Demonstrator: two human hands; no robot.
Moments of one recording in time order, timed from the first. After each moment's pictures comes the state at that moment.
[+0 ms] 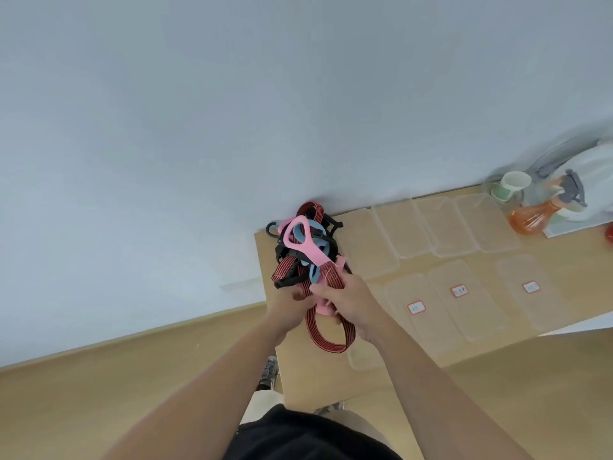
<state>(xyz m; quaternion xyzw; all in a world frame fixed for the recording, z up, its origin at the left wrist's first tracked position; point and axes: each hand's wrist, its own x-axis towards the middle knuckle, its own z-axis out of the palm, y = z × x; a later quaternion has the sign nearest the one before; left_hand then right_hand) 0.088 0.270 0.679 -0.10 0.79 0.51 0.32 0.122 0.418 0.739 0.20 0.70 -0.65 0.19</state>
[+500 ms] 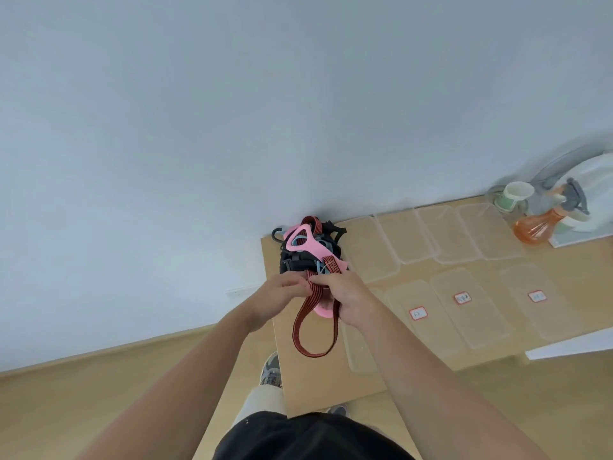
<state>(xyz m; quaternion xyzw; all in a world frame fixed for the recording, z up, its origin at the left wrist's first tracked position) 0.080 0.241 0.736 0.05 0.76 0.55 0.35 0.102 0.407 0.748 0.31 0.54 -0.76 0.21</state>
